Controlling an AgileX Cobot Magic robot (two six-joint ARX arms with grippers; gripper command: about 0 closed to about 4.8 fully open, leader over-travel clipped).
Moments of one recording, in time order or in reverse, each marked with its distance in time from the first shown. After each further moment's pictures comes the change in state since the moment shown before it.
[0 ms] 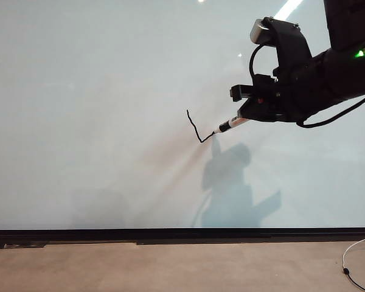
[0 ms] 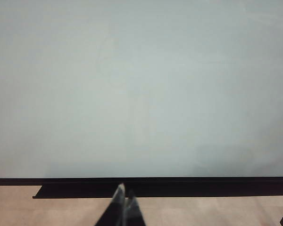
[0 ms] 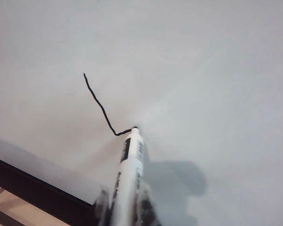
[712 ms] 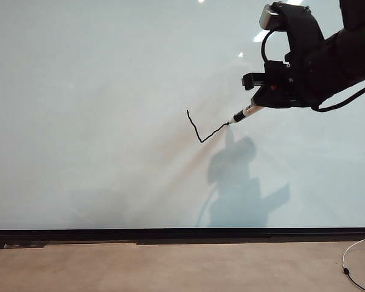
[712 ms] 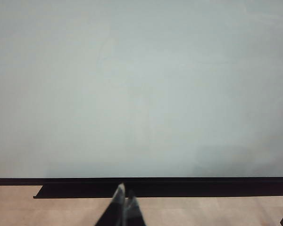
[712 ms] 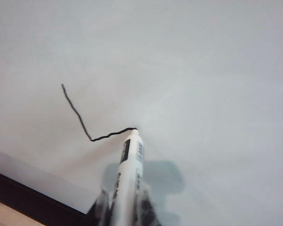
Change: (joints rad) left arm 0.000 0.000 0.000 0.000 0.000 0.000; right arm -0.019 -0.108 -0.001 -0.106 0.051 -0.061
